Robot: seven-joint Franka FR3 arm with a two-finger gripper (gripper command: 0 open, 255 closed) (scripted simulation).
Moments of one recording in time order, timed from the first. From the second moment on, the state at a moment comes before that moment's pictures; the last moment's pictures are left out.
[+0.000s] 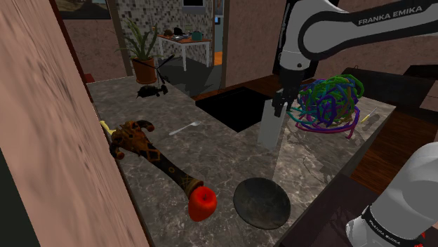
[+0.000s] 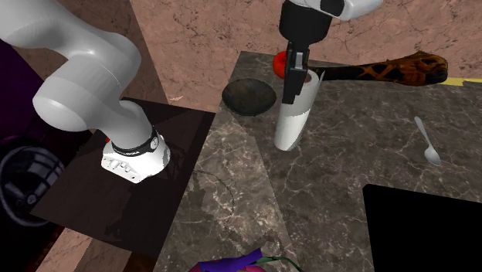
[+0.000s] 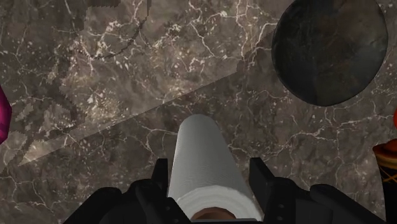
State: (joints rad) arm 0.00 -0.46 0.12 -2.35 0.04 1.88 0.04
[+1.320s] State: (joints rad) arm 0.12 -0.61 0.33 -2.19 0.17 1.59 0.33
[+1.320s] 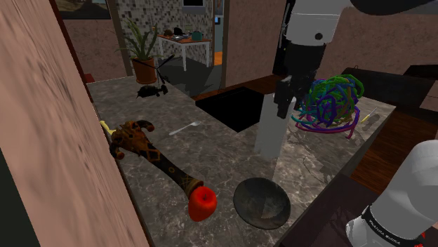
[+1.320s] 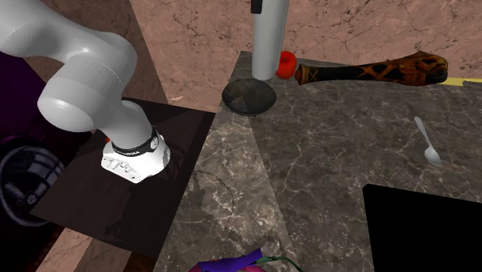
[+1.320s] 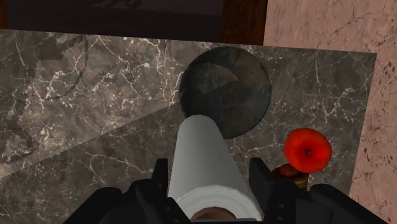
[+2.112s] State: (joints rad) arm 0.17 -0.65 0.42 -2.24 0.24 1.63 0.44
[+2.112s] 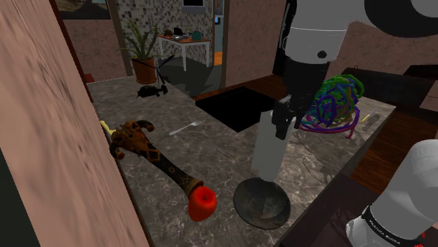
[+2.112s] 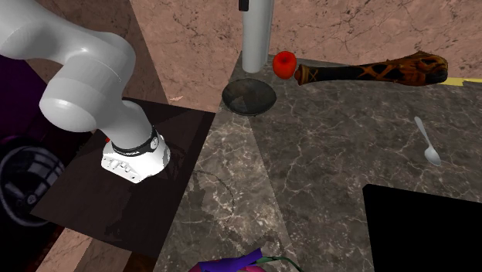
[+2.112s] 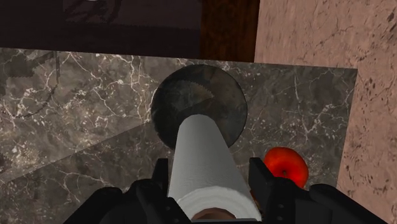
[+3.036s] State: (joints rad) arm 0.18 -0.64 0.46 -2.42 0.27 1.81 0.43
